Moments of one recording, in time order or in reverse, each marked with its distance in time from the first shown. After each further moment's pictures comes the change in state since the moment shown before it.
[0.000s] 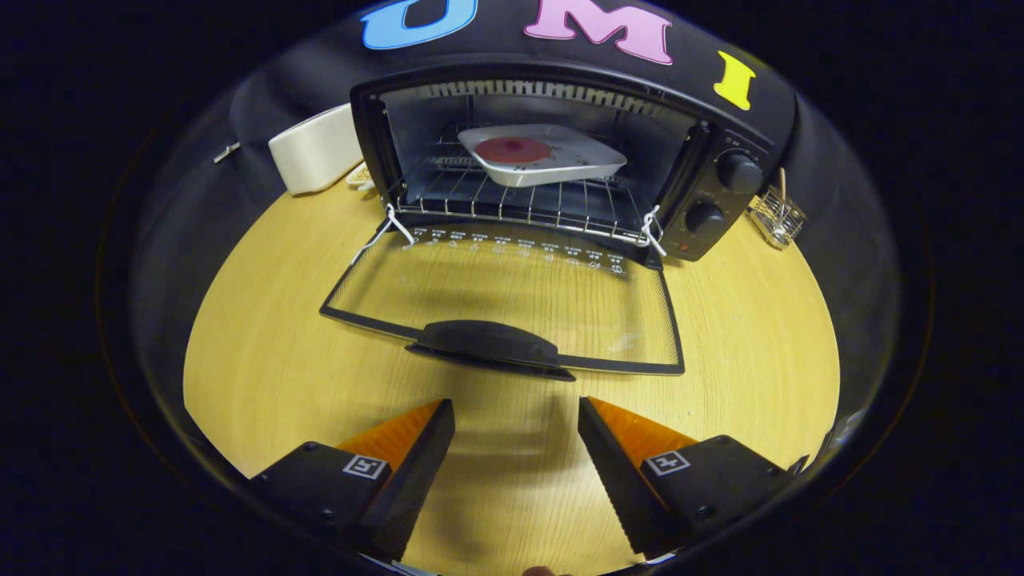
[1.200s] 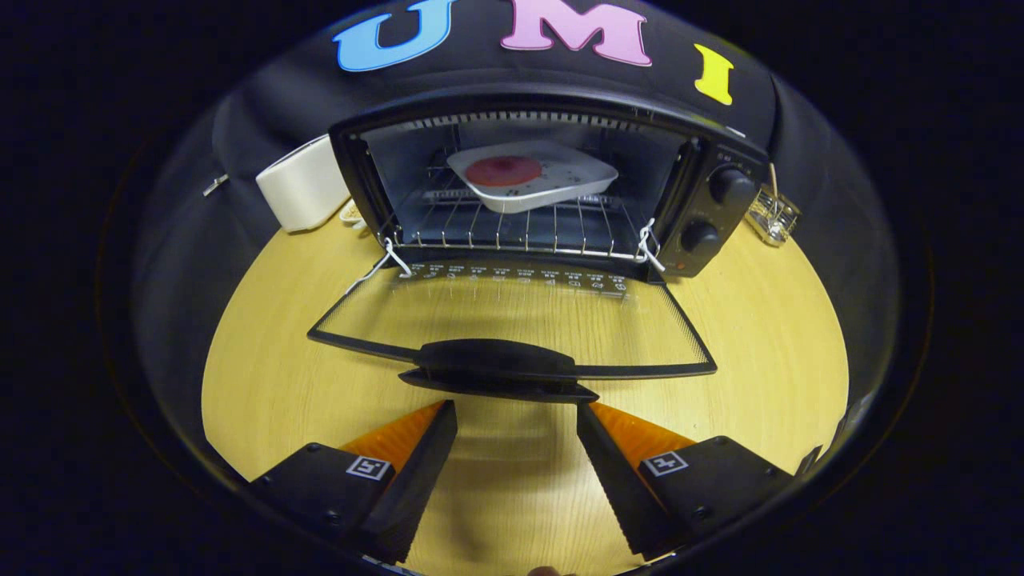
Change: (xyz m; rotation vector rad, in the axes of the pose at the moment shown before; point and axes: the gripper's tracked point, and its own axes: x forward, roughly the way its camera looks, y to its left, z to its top) arm -0.014 0.011 0.036 0.084 -0.110 0.000
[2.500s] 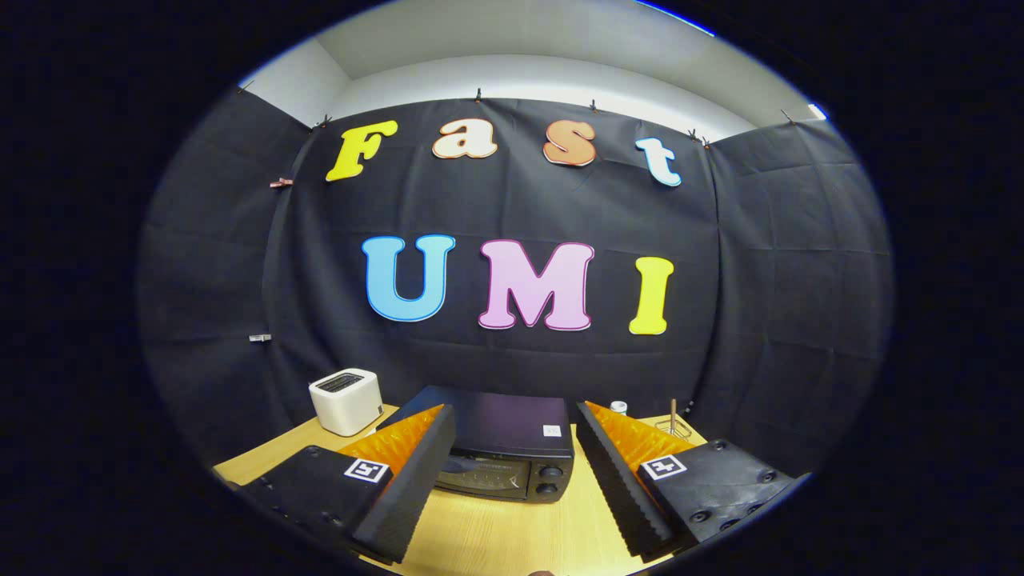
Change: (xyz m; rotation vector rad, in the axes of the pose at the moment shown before) arm -0.330 -0.095 0.152 -0.024 -0.884 -0.001
